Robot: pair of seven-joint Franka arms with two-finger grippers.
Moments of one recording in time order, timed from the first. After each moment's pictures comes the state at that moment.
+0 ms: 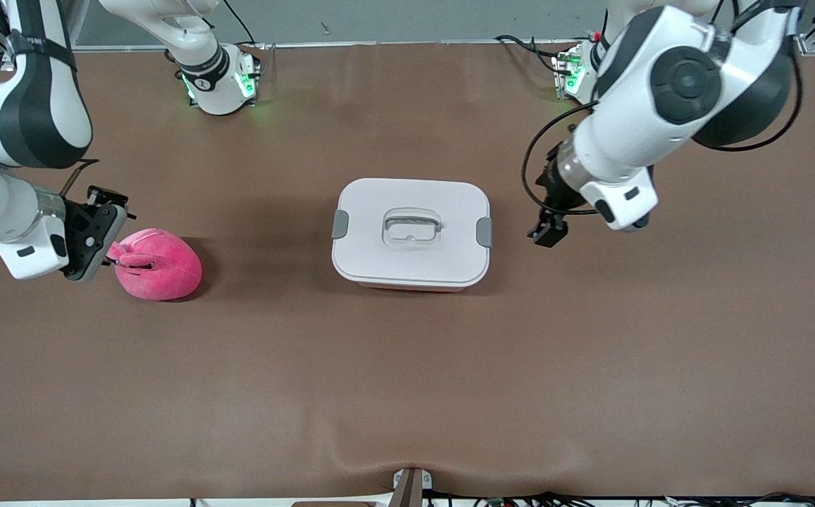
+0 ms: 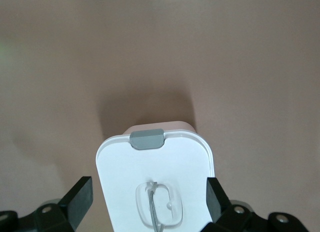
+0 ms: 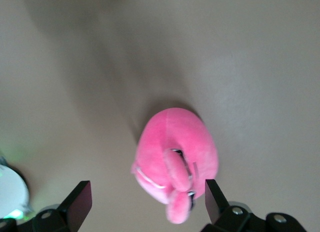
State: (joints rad) left arm -0.35 0.25 -0.18 -1.50 -0.11 1.71 -1.88; right arm 0.02 0.19 -0.03 -1.72 0.02 1.73 -1.25
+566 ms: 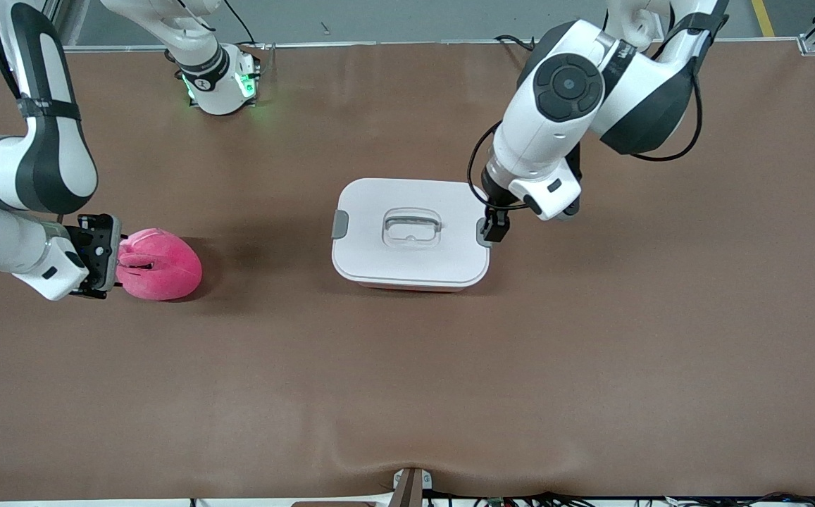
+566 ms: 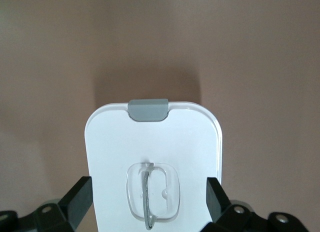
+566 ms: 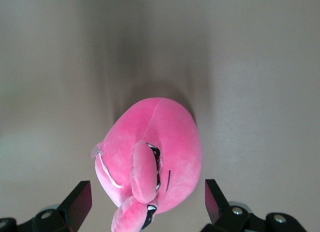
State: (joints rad) left arm -0.48 0.31 -0.18 -1.50 -0.07 1.79 -2.09; right arm -0.04 0.28 -0.03 -1.78 0.03 1.84 -1.59
